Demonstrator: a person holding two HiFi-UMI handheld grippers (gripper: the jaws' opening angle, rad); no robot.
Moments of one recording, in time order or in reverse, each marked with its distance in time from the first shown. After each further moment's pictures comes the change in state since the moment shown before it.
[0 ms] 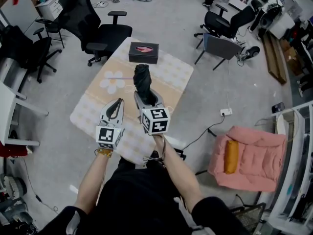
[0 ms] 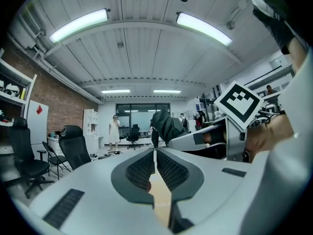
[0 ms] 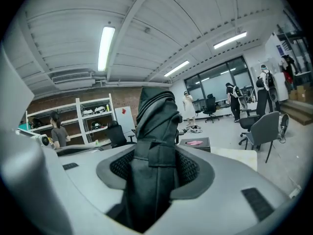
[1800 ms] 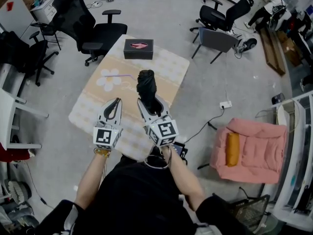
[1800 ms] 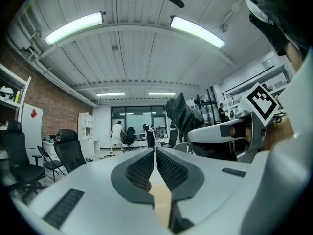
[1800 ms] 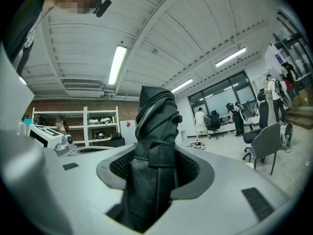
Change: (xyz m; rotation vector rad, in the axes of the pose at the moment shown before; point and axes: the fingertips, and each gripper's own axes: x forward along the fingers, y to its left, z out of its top) left arm -0.014 -0.019 0.014 0.034 -0.025 -0.049; right arm -0.079 0.011 0.014 -0.065 -0.213 0.047
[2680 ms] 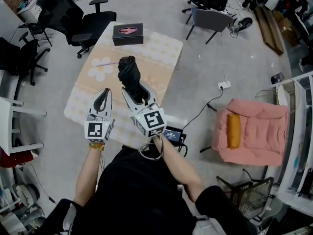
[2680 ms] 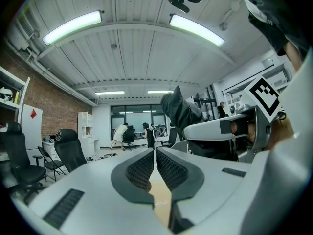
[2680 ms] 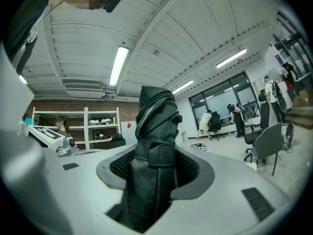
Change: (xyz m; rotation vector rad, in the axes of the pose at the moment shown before) left arm 0.002 0.000 -0.009 0.014 0.026 0.002; right arm 0.006 0.018 -0.001 -0.001 -0.004 -0.002
